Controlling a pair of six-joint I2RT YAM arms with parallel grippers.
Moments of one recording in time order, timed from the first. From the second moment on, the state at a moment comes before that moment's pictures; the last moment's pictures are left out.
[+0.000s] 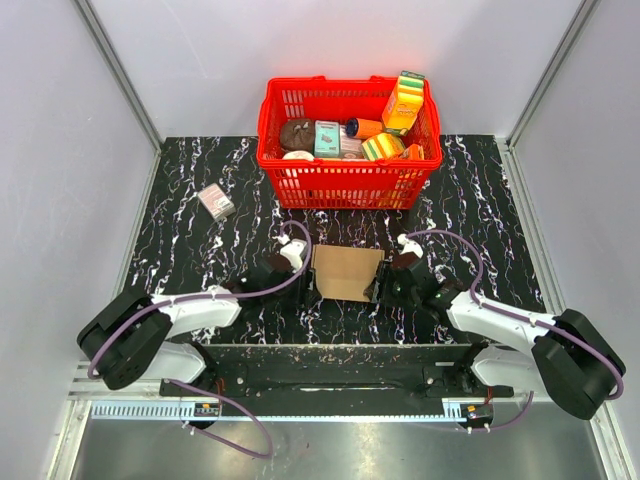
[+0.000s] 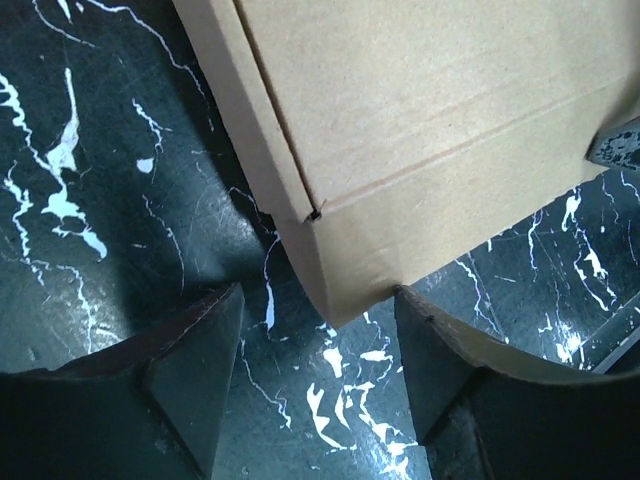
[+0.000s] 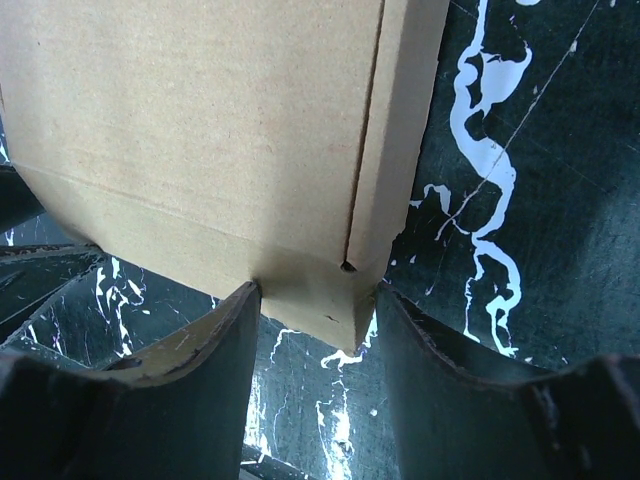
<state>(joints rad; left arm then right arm) -0.78 1.34 0.44 0.23 0.06 -0.45 0.72 1.17 0.44 -0.03 0.07 0.77</state>
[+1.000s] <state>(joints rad) -0.76 1.58 1.05 -0.12 -0.03 -0.22 0.72 1.07 0.45 -0.15 0.13 0.70</state>
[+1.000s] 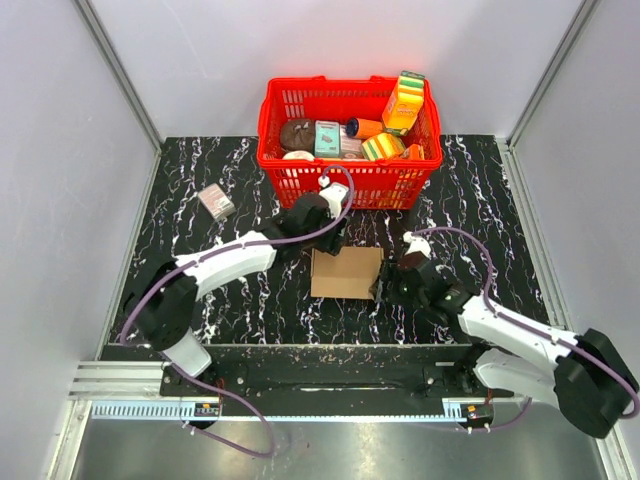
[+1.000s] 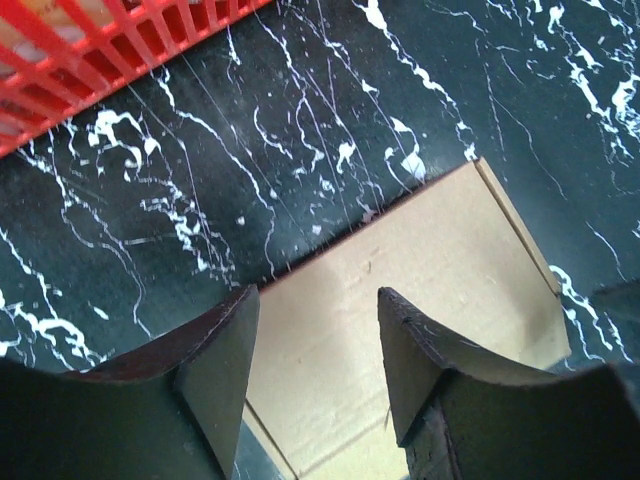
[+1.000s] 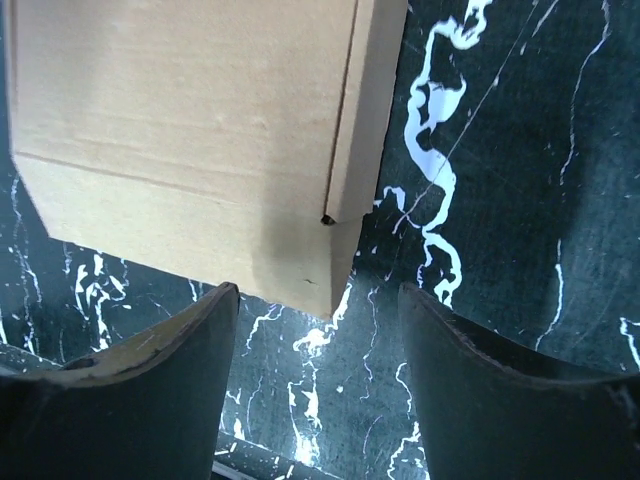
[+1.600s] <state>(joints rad) -0.71 1.89 1.35 -0.15 -0.03 -0.16 0.72 0.90 0.51 -0.22 0.06 0.59</state>
